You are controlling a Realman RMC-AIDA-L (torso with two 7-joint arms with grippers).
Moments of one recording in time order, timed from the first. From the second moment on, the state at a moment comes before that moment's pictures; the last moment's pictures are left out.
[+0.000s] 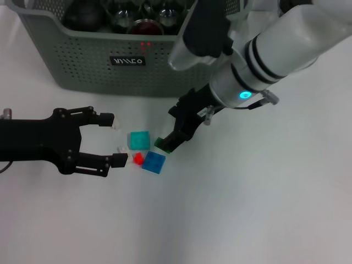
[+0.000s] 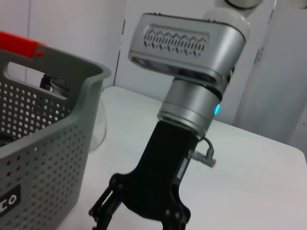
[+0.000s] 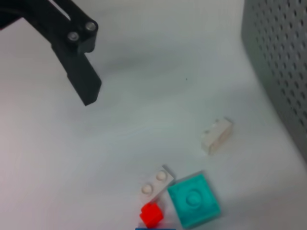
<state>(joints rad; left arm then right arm) -0.35 -2.18 0.60 1.13 2.15 1.92 -1.50 1.02 2.11 -1.67 -0.61 -2.08 -1.06 2.12</state>
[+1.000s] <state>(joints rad) -0.37 -2.17 0.60 1.09 2.15 1.88 -1.49 1.02 2.12 -1.82 -0.58 -2.00 -0.93 2.16</state>
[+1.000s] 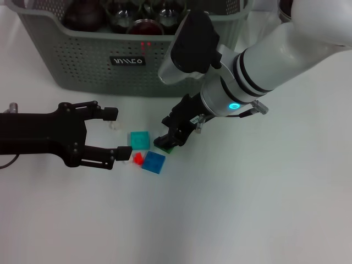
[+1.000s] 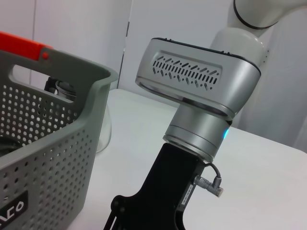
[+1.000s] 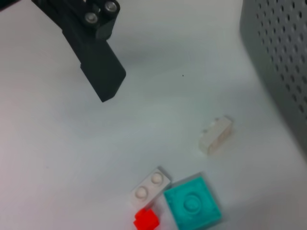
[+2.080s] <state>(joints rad) -0.38 -2.17 0.60 1.06 2.15 1.86 -1.48 1.01 2.12 -1.92 -0.57 -1.94 -0.86 2.16</state>
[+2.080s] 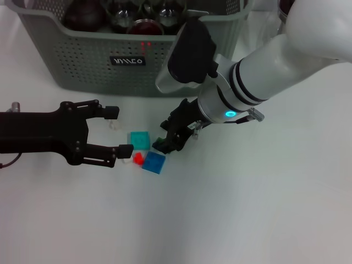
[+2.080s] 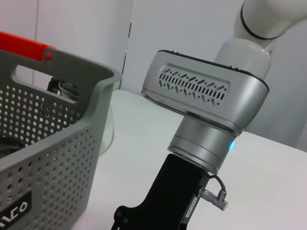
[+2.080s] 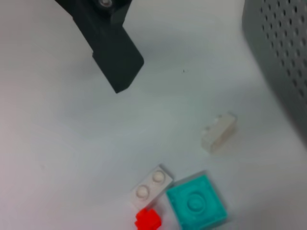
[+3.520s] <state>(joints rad) -0.39 -2.17 0.60 1.05 2.15 1.85 -1.48 0.99 2.11 -1.94 -0.63 -1.94 -0.91 2.18</state>
